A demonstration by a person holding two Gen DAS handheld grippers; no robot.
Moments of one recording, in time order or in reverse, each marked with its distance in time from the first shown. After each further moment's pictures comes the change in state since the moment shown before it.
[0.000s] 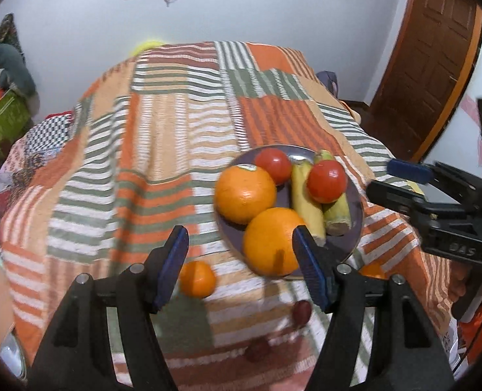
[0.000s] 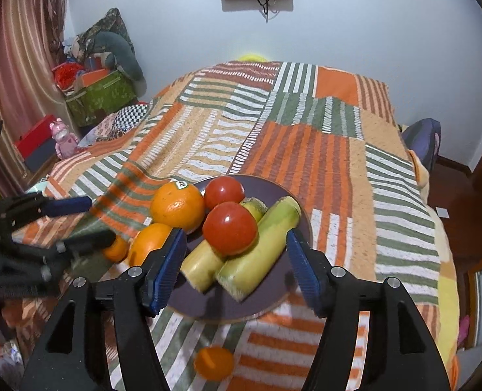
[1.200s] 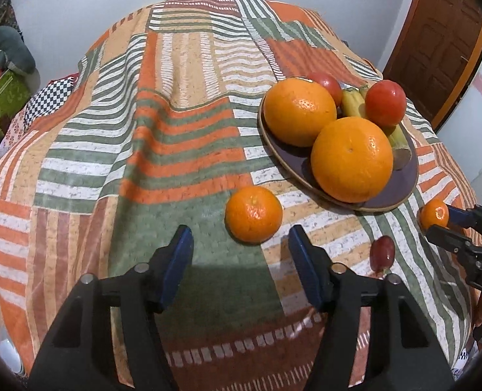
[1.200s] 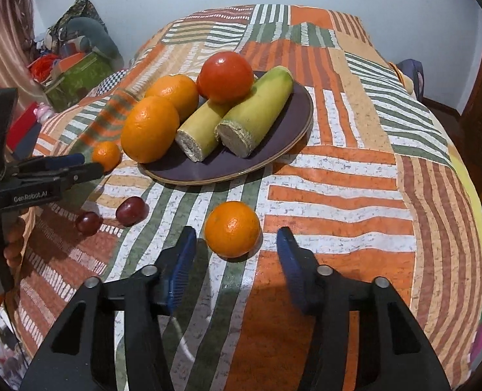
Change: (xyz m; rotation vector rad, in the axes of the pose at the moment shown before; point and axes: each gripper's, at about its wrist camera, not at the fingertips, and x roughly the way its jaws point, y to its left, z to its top) left arm 0.052 0.040 -0.055 0.012 0.131 0.011; right arm 0.013 0.013 -0.097 0.139 0.144 -0.051
